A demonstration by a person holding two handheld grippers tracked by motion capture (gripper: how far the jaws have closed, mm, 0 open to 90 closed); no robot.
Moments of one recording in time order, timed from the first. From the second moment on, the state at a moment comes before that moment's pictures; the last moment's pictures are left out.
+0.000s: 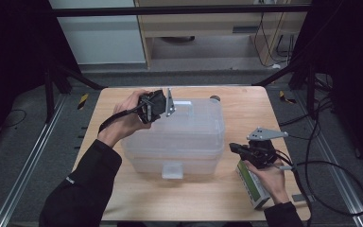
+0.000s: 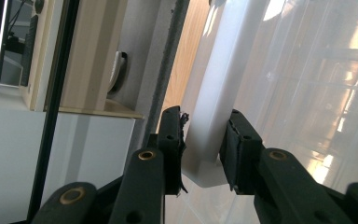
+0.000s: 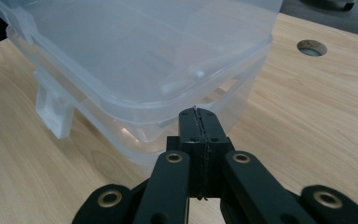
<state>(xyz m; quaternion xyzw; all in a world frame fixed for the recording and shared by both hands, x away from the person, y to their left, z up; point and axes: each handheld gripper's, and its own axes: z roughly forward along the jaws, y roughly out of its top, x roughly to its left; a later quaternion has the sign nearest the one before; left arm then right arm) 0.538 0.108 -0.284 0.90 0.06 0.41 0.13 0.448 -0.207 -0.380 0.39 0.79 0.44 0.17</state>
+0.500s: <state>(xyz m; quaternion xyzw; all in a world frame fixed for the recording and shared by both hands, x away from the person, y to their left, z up) 0.545 0.109 -0.281 0.90 0.07 0.41 0.14 0.450 -0.197 -0.388 0.38 0.80 0.44 0.16</state>
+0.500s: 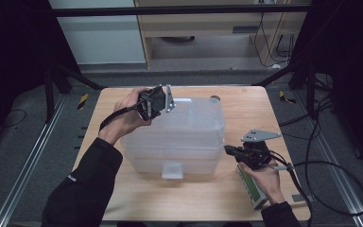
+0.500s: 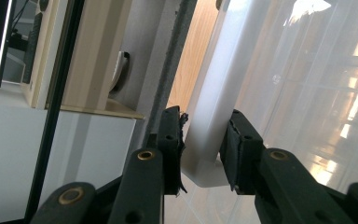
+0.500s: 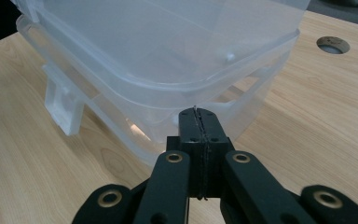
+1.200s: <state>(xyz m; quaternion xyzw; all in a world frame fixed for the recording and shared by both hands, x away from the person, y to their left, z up) 0.548 0.110 -0.280 0.90 0.08 0.41 0.15 0.453 -0.193 -0.390 0.37 0.79 0.45 0.15</state>
